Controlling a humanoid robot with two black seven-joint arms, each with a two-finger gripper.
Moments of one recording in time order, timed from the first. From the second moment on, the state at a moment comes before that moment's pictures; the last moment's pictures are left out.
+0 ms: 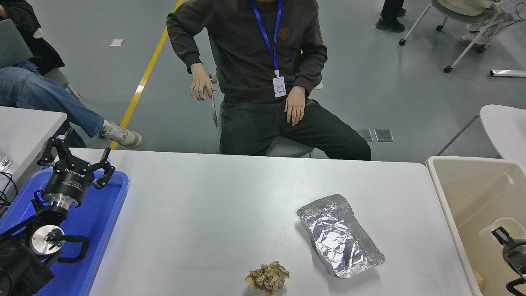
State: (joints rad) left arm -0.55 0.46 -0.59 -0.39 -0.23 -0.70 -0.59; right arm 0.59 -0.39 -0.17 0.06 -0.35 -0.07 -0.01
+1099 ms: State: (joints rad) left arm -0.55 0.46 -0.59 -0.39 -0.23 -0.70 -0.59; right arm 0.83 -0.55 0.01 0.25 -0.35 -0.18 -0.01
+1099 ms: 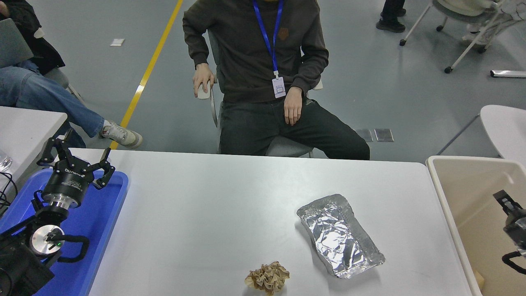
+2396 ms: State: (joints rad) left arm -0.55 0.46 -0.59 -0.39 -0.23 -0.70 -0.59; right arm 0.80 -0.62 0.91 0.83 -0.35 -0.17 0.29
